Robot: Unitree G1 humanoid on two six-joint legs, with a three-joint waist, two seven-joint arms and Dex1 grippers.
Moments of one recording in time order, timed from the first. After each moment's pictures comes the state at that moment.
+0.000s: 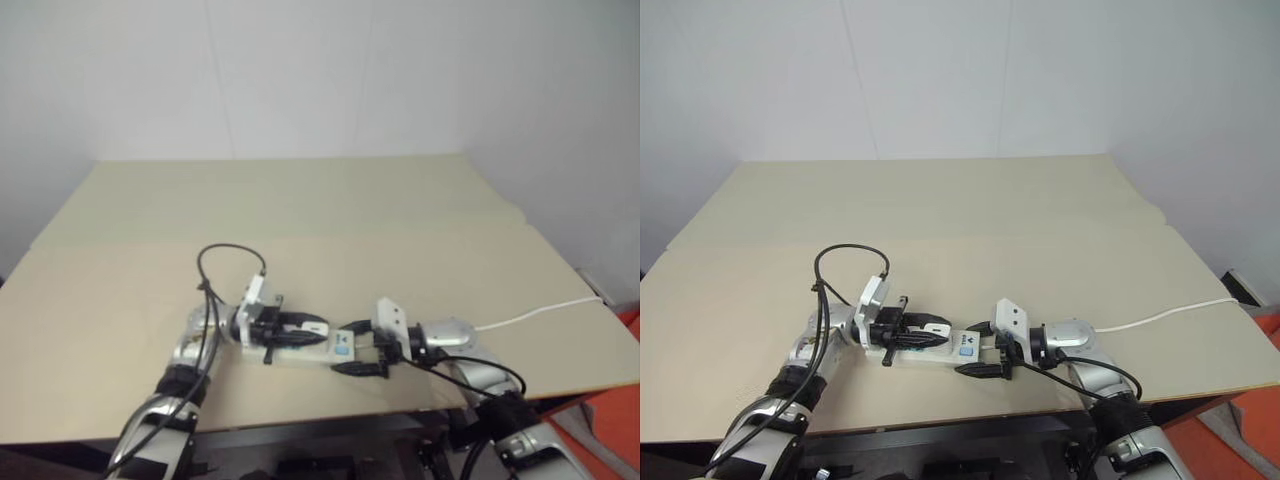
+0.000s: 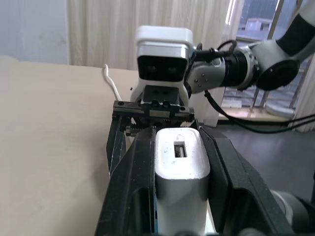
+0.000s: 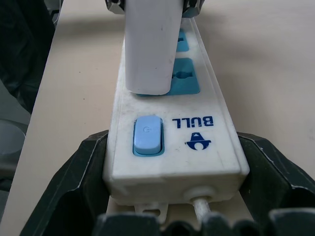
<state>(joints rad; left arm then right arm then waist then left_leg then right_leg) -0.57 0.34 -0.12 0.60 -0.44 -0.08 -1.61 -0.43 -0.43 0.27 0.25 0.19 0.06 1.22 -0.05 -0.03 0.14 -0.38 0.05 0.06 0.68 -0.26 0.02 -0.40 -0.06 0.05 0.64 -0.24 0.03</state>
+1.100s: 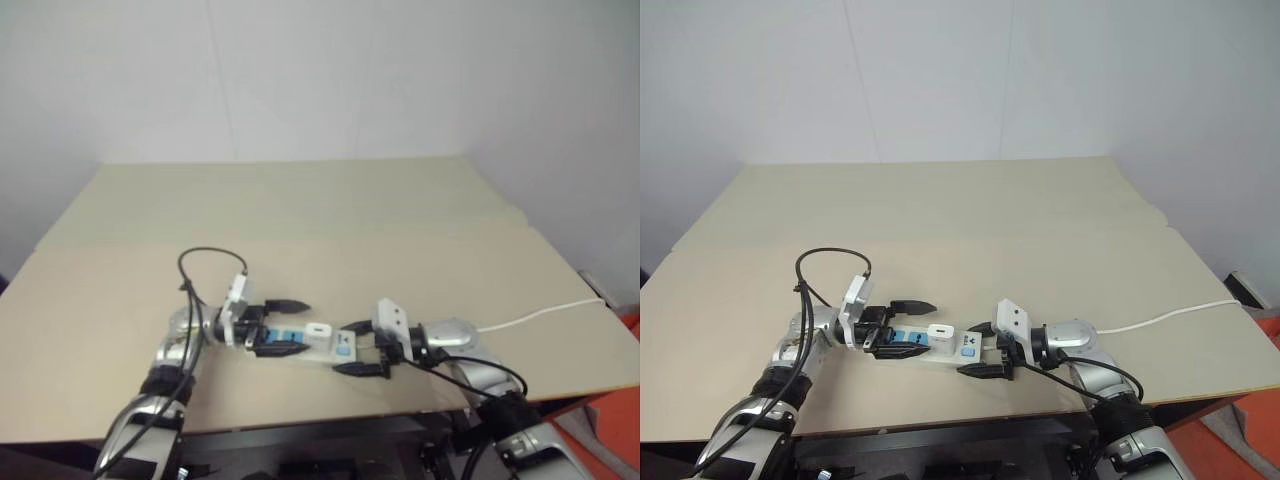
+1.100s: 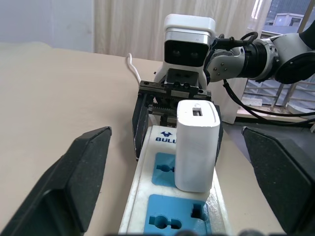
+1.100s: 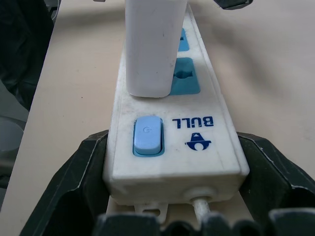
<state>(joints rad) -0.56 0.40 -0.08 0.63 -0.46 -0.04 -1.61 -0.43 -0.44 0.27 0.25 0.18 0.06 1.22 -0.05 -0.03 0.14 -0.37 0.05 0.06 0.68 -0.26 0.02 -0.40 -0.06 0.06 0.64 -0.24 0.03</state>
